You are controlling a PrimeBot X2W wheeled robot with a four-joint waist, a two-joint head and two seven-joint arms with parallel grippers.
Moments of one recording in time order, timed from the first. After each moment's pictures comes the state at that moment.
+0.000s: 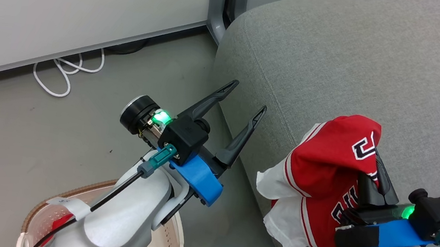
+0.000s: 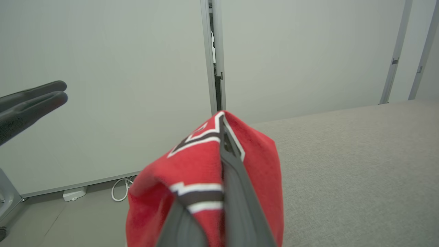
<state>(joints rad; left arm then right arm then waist) -0.62 0.13 -0.73 0.42 -0.32 -0.10 -0.26 -0.21 -0.05 0.05 0.17 0.18 0.13 -0.26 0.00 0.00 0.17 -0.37</state>
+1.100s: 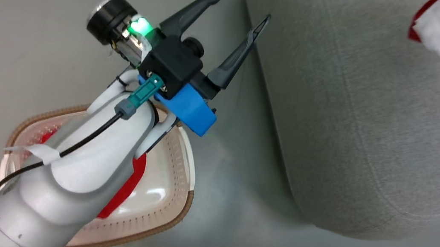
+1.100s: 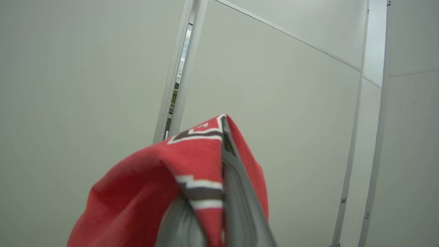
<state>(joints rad) -0.84 0.22 -0.69 0.32 -0.25 -0.08 -0.21 -0.90 -0.28 -0.27 0.11 0.17 0.13 -0.26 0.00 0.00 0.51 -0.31</state>
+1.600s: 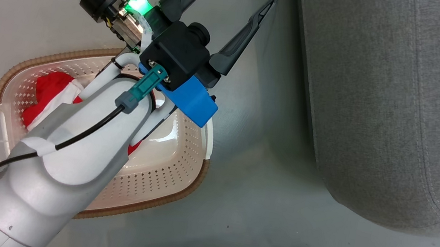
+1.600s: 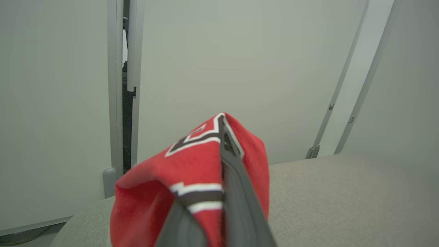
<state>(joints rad) -0.91 0.26 -0.72 0.27 -0.21 -0.08 -0.18 -1.09 -0.38 -0.38 0.52 0.18 0.13 -0.26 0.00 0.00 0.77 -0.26</state>
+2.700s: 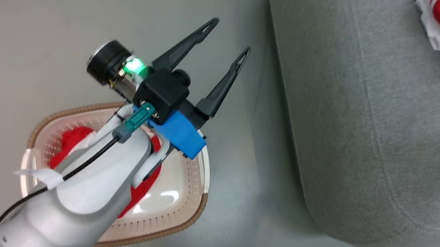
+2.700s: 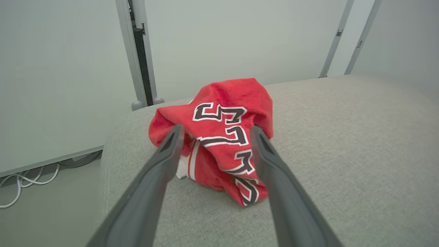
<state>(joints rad) -0.76 0.22 -0.71 0.38 -0.30 -0.04 -0.26 -0.61 -0.25 -0.30 0.52 0.24 0.13 -0.26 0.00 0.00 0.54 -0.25</state>
